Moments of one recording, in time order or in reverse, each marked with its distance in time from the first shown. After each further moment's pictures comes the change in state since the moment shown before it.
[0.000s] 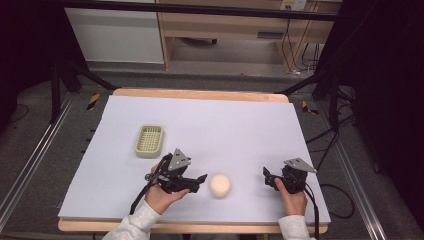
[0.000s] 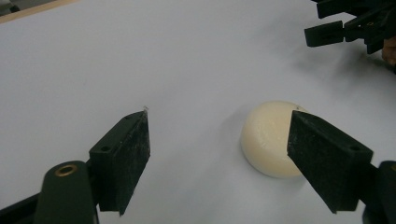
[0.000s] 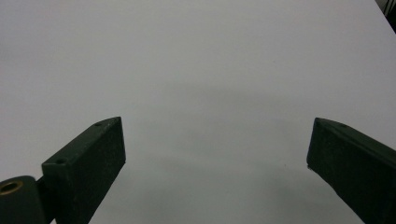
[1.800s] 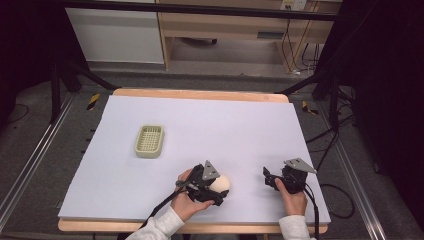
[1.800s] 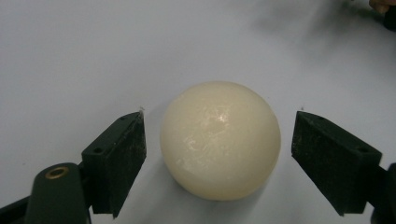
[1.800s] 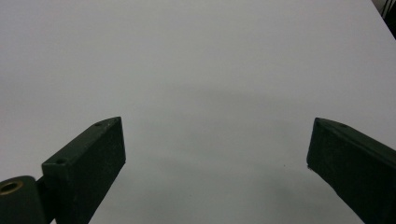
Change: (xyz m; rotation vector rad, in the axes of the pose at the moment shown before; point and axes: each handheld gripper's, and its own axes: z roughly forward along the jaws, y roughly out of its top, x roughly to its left) left arm -0.047 -0.005 0.060 0.146 -0.077 0.064; right arm 0.001 0.000 -0.001 -0.005 -0.004 -0.005
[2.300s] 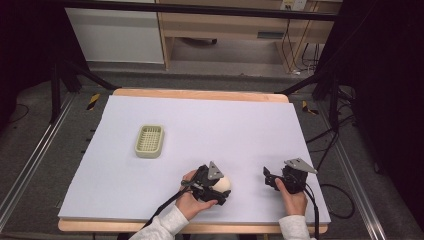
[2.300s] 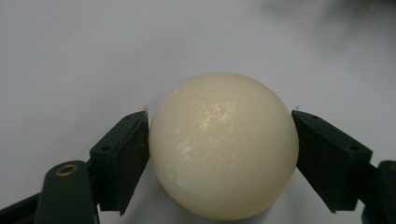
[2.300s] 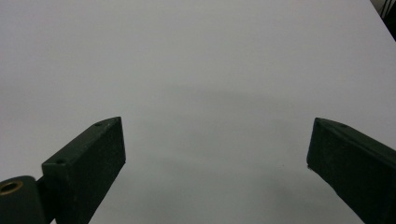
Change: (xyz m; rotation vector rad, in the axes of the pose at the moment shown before) left arm 0.000 -0.003 0.018 0.038 0.003 -0.002; right arm -0.001 0.000 0.000 -0.004 -0.001 0.004
